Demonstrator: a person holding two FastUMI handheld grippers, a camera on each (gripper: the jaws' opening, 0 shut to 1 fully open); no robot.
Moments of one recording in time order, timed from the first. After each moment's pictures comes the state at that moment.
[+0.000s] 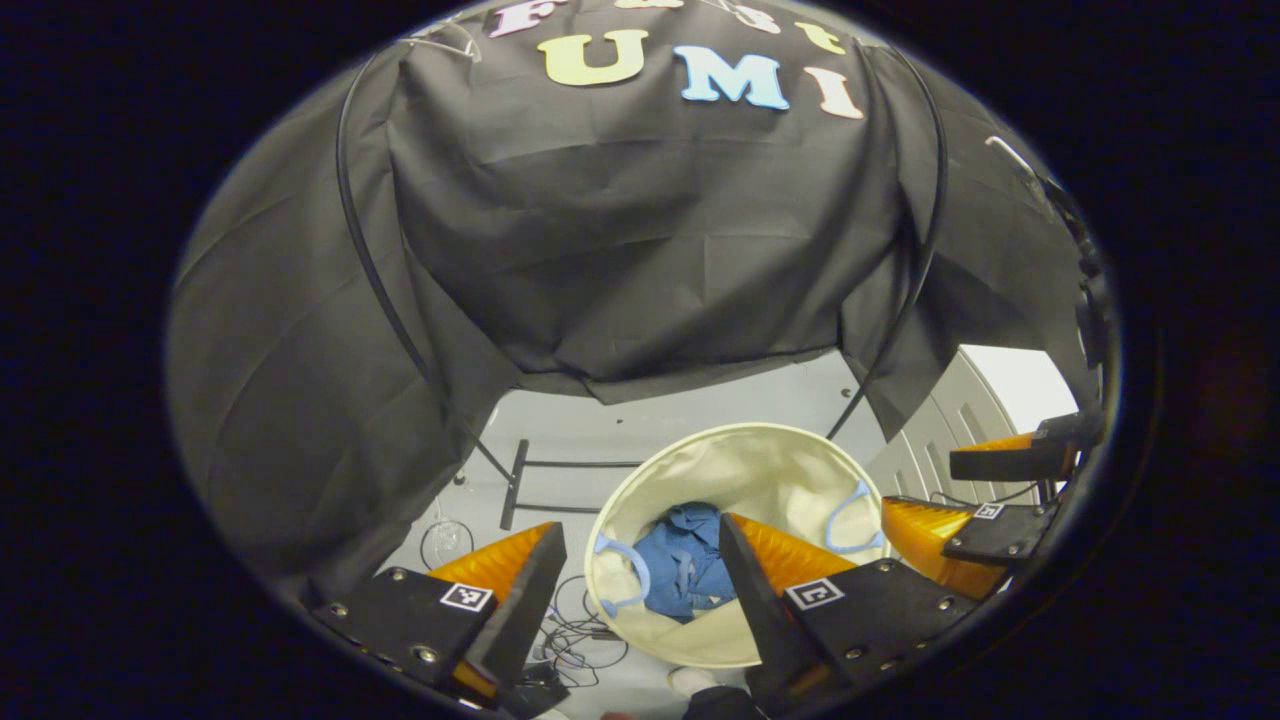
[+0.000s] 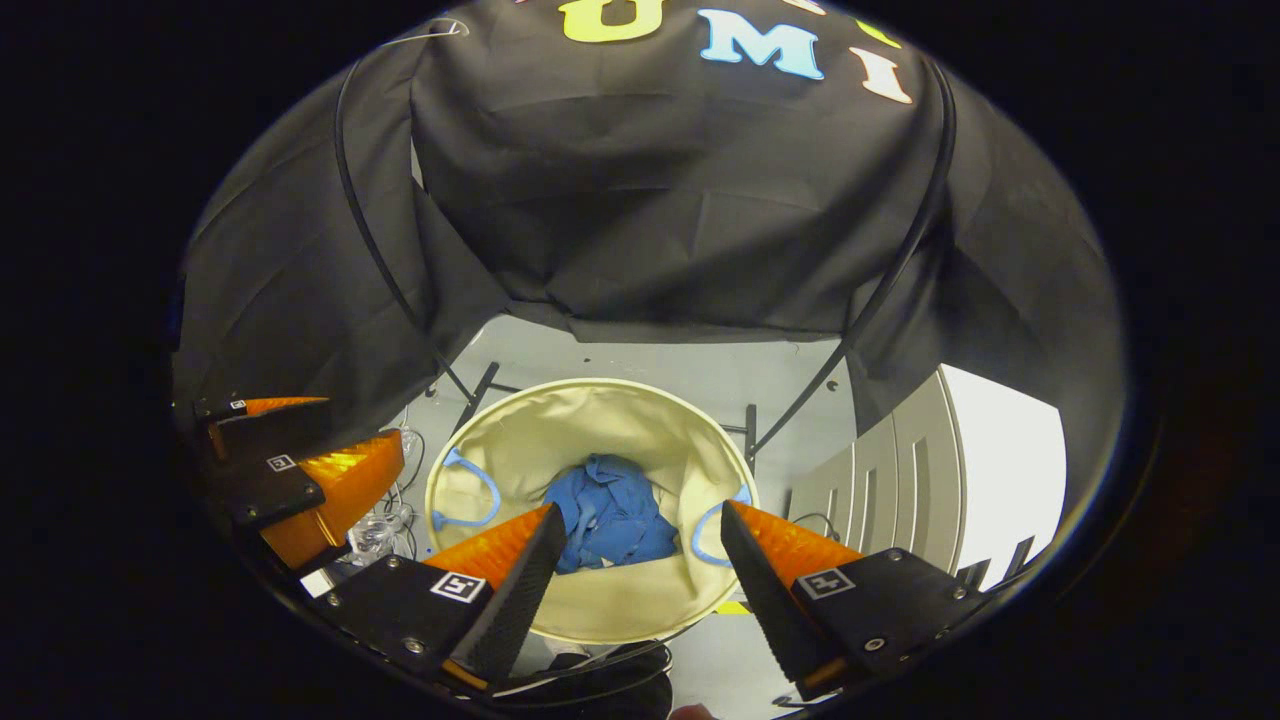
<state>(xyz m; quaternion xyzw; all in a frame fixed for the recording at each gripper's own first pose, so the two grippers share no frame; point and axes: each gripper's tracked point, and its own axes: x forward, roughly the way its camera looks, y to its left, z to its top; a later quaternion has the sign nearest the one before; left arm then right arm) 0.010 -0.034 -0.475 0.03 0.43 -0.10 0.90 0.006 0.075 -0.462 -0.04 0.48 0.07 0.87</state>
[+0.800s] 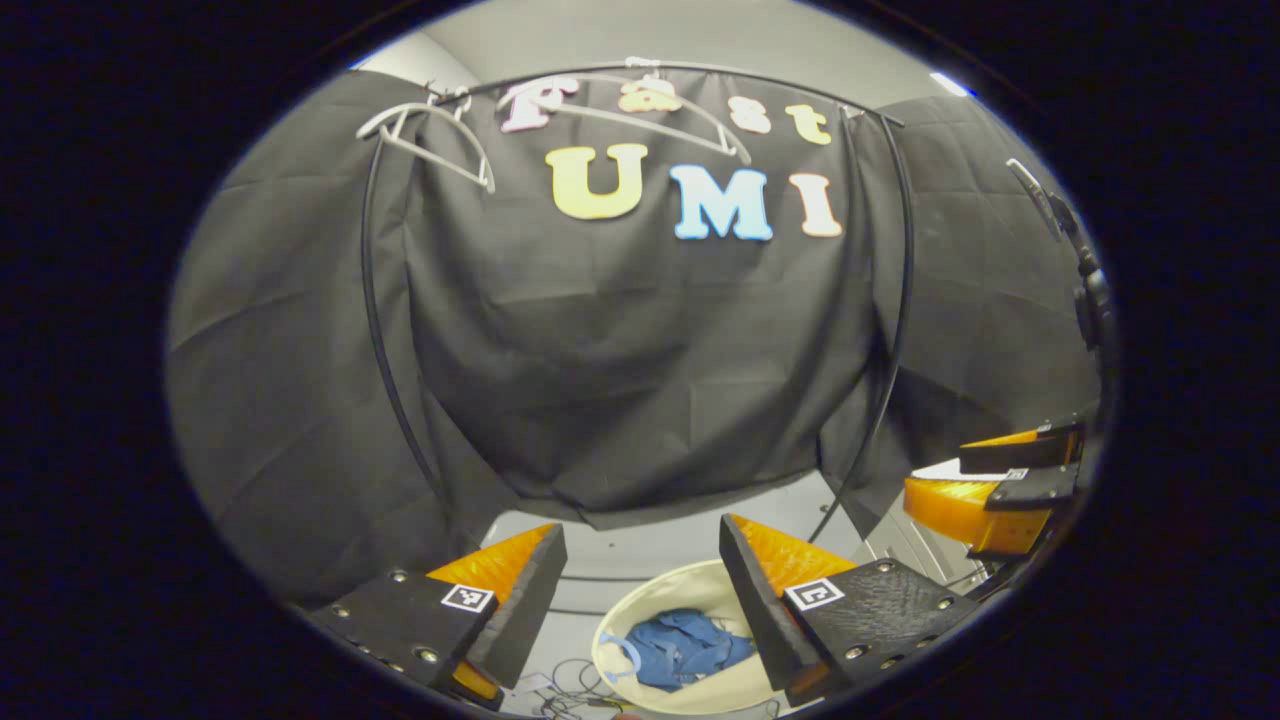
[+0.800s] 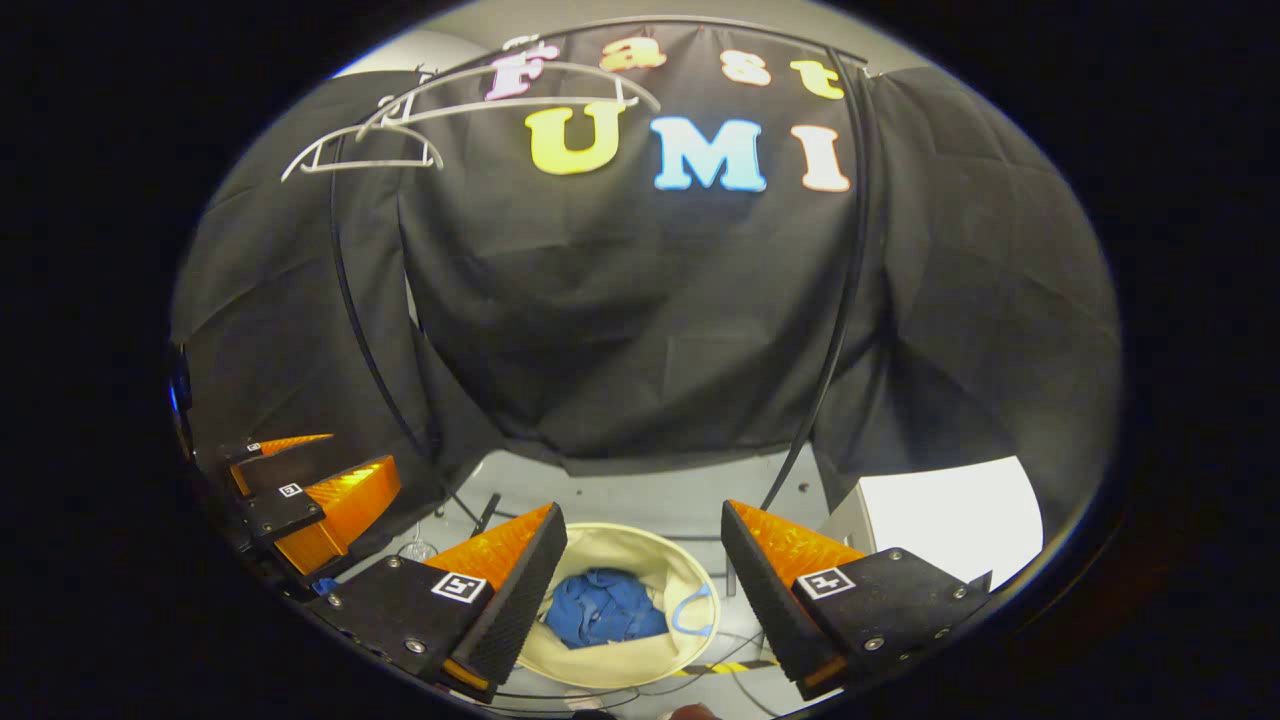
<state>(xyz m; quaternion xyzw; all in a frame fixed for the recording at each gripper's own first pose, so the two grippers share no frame) 0.060 -0.039 -0.256 0.01 0.23 -0.12 0.97 0.046 0.045 -0.255 0.00 0.29 0.04 0.96</state>
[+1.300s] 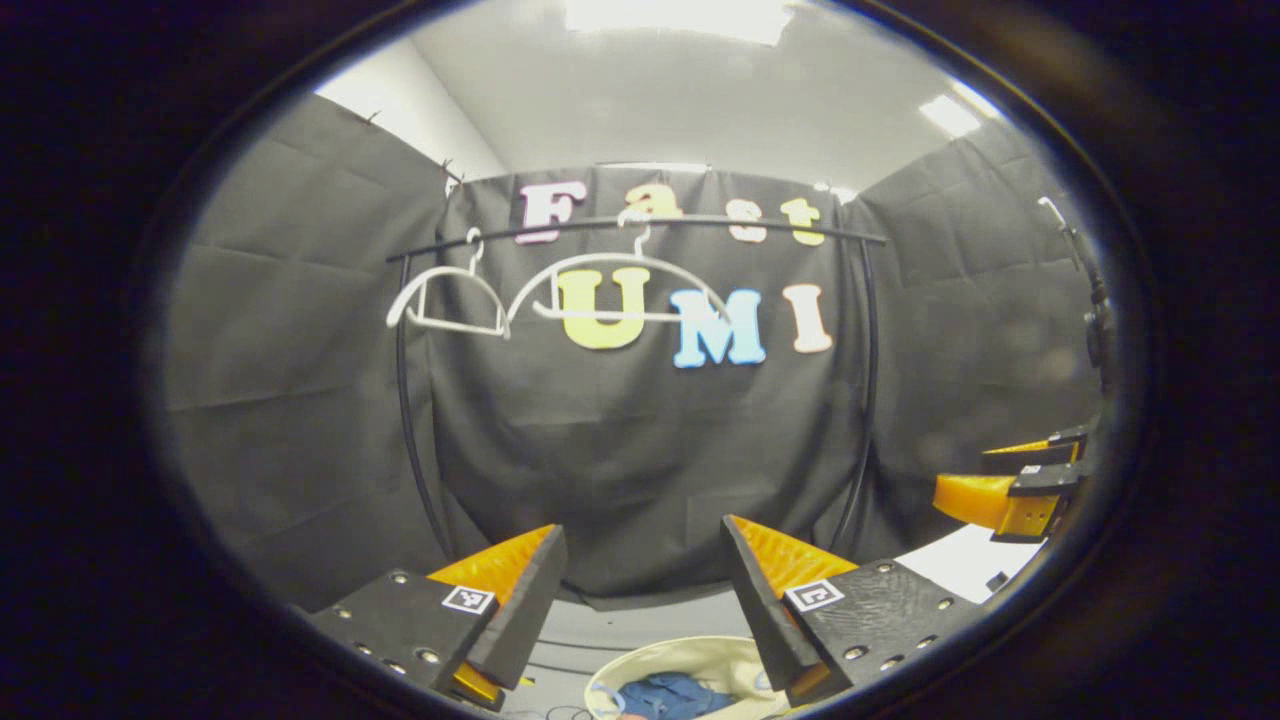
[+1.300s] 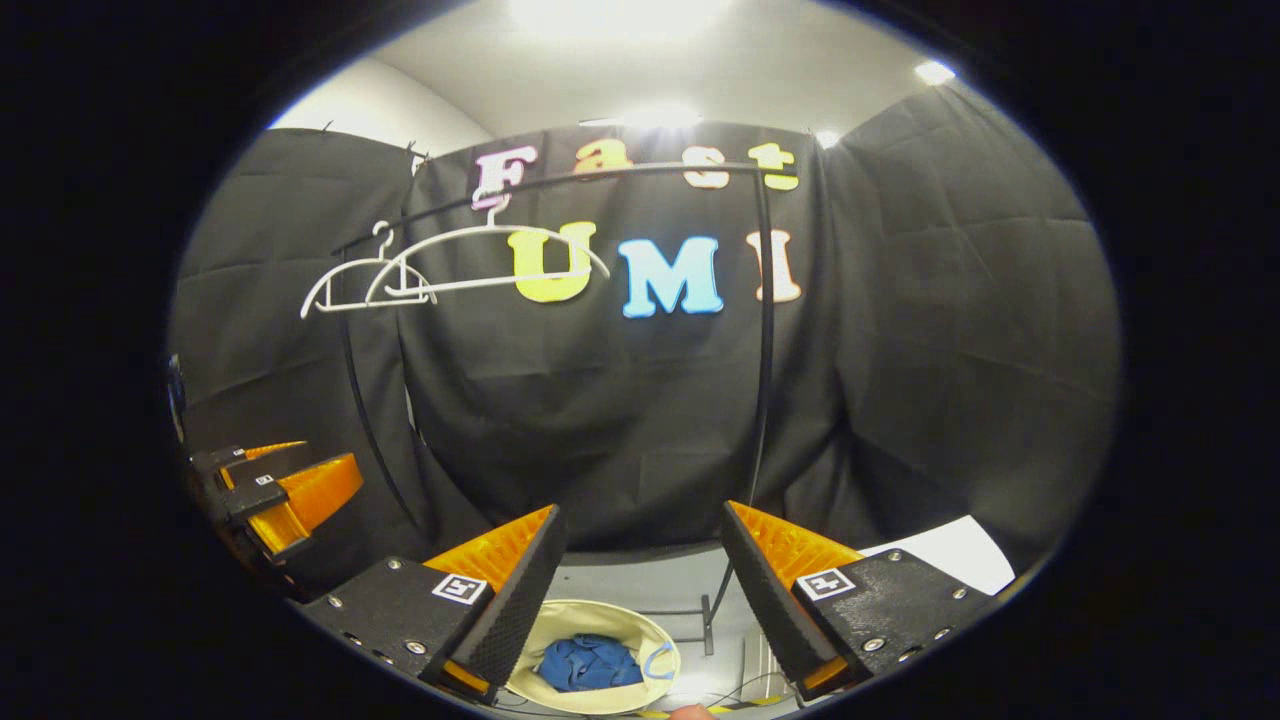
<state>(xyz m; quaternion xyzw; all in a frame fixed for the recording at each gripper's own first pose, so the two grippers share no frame) 0.018 -0.058 -0.057 -0.01 0.09 -0.10 0.99 0.003 -0.020 -0.099 0.00 0.15 0.02 0.99</state>
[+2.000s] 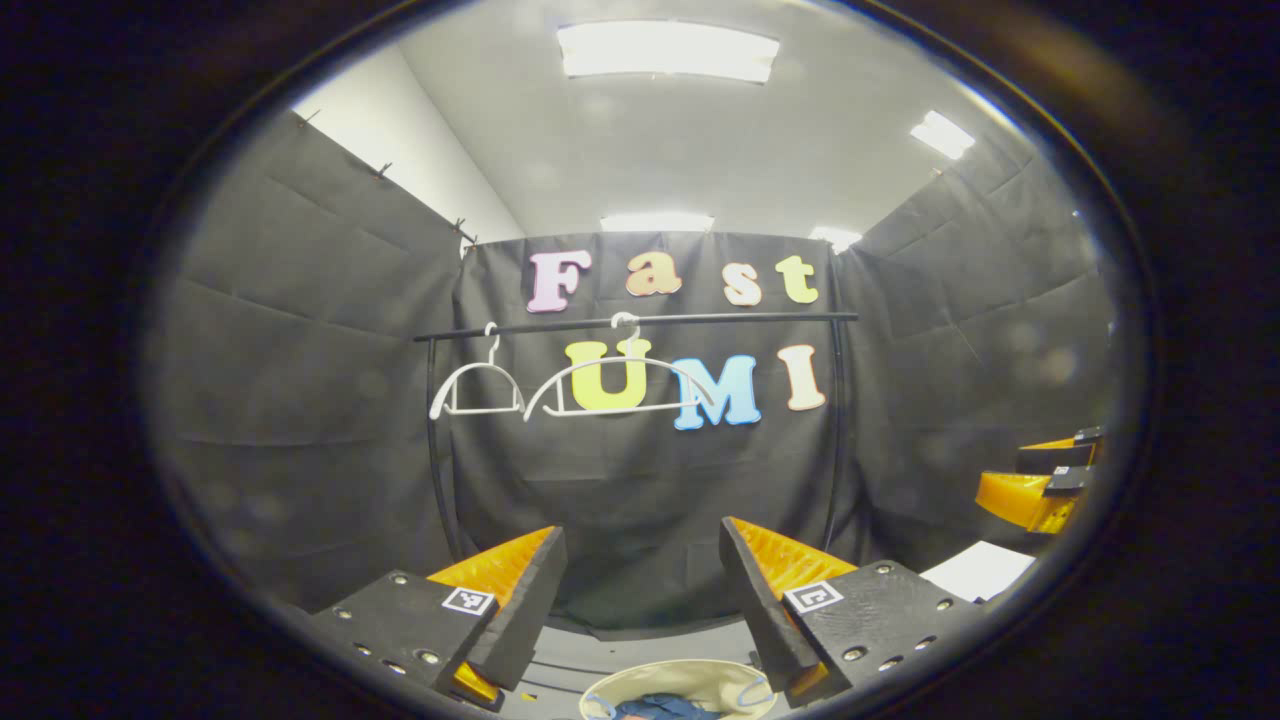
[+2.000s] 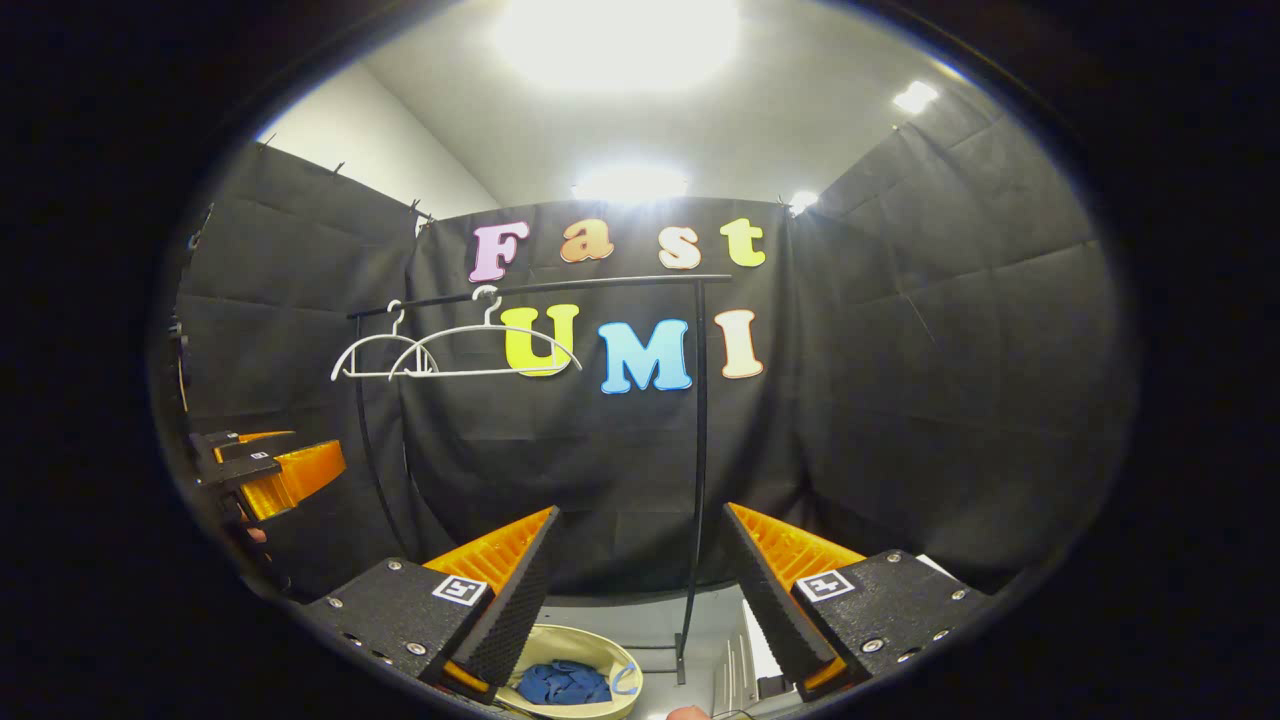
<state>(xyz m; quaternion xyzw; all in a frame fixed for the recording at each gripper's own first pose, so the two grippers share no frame) -0.050 -0.065 0.034 -0.01 0.02 -0.08 1.00 -0.081 -0.073 -0.033 0.01 0.06 0.00 1.00</state>
